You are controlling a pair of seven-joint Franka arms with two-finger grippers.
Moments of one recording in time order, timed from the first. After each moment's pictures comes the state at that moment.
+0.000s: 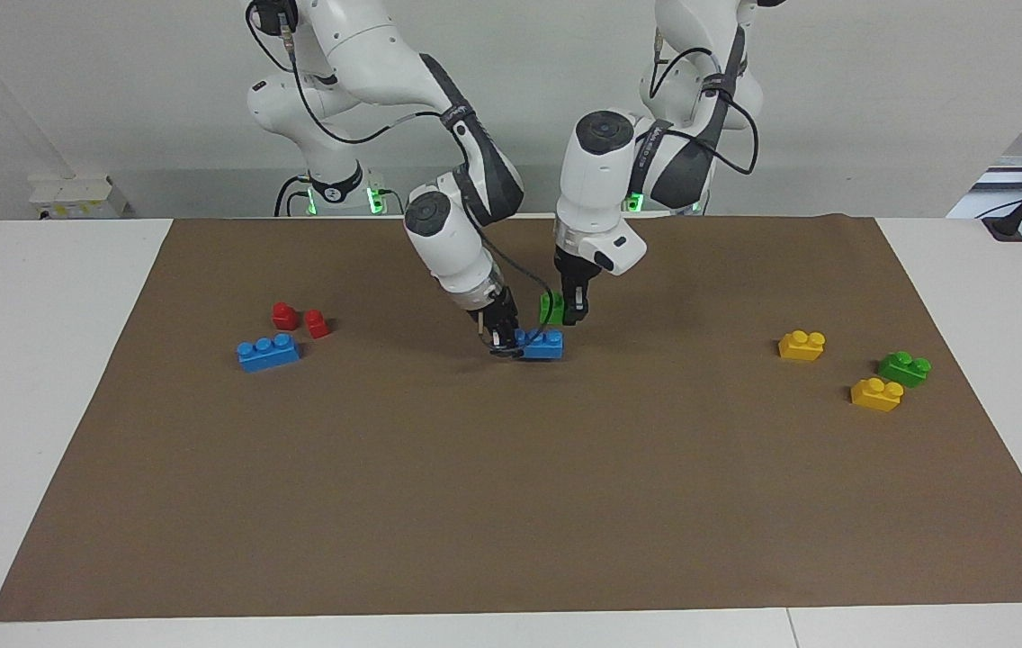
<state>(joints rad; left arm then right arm) -0.55 0.12 -0.11 -1.97 0.01 2.16 -2.14 0.60 0.31 0.00 -2.06 0.52 2.56 1.84</state>
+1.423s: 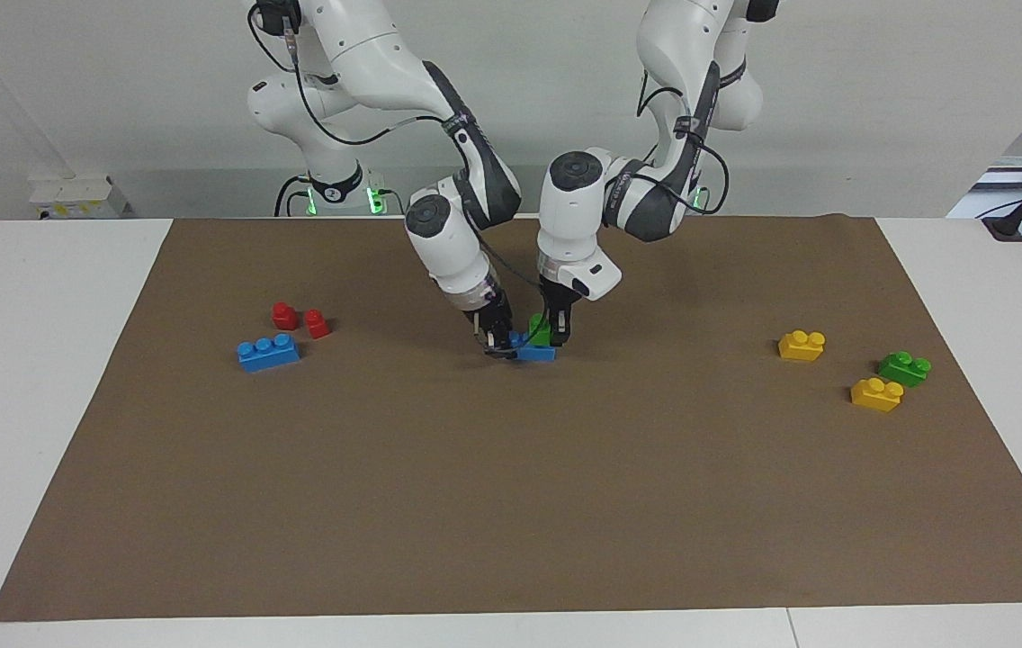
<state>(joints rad) -0.57 0.20 -0.11 -2.04 0.09 2.33 -2.20 0.61 0.31 0.00 -2.10 0.52 2.61 1.84</state>
